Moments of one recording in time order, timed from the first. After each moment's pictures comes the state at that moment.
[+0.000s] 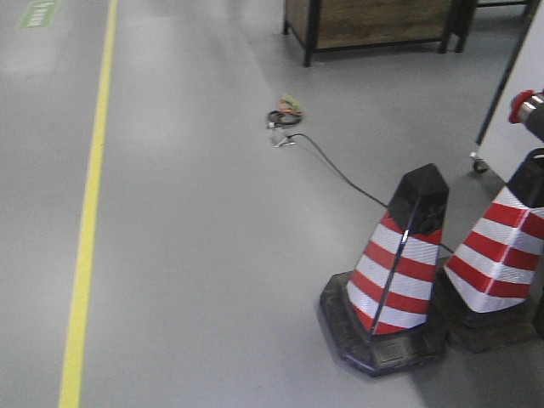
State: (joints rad) left arm -0.06 0.39 -0.56 -0.12 0.58 0.10; right arm 0.18 0.30 -0.33 -0.04 0.25 0.07
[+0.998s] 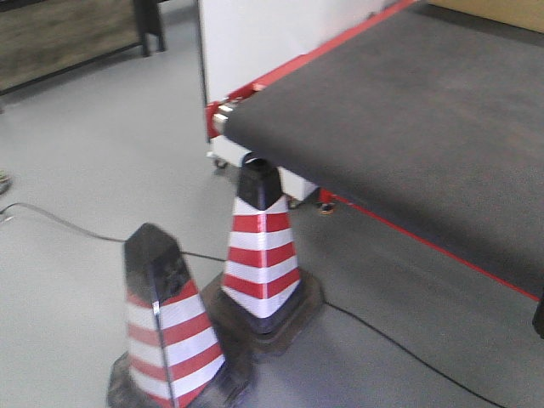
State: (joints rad) left arm -0.06 0.39 -0.56 -0.12 0.58 0.10; right arm 0.18 0.30 -0.33 -0.04 0.25 0.07
